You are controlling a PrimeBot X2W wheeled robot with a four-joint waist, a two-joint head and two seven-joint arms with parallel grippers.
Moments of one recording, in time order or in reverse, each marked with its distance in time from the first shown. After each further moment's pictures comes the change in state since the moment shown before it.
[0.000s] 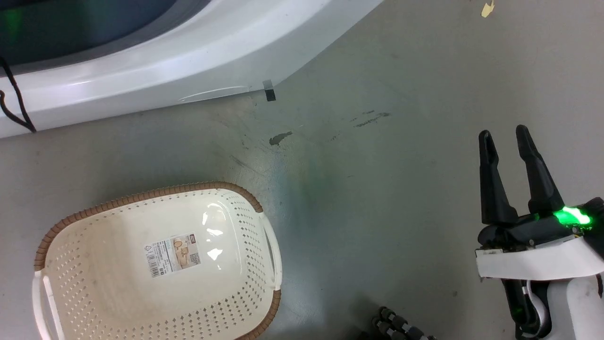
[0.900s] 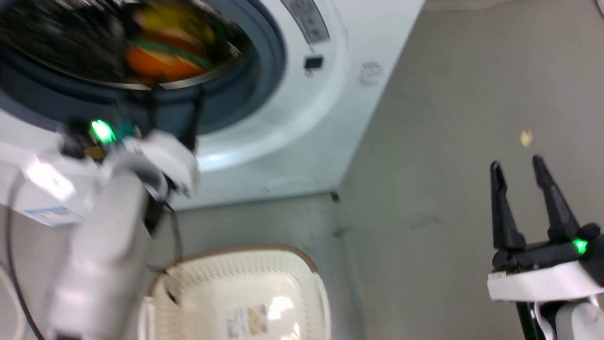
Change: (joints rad) left arm 0.535 -0.228 -0.109 -0.010 -0.106 -0.051 -0.445; right arm 0.080 0.000 -0.082 0.004 -0.210 0.000 0.000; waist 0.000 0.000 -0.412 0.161
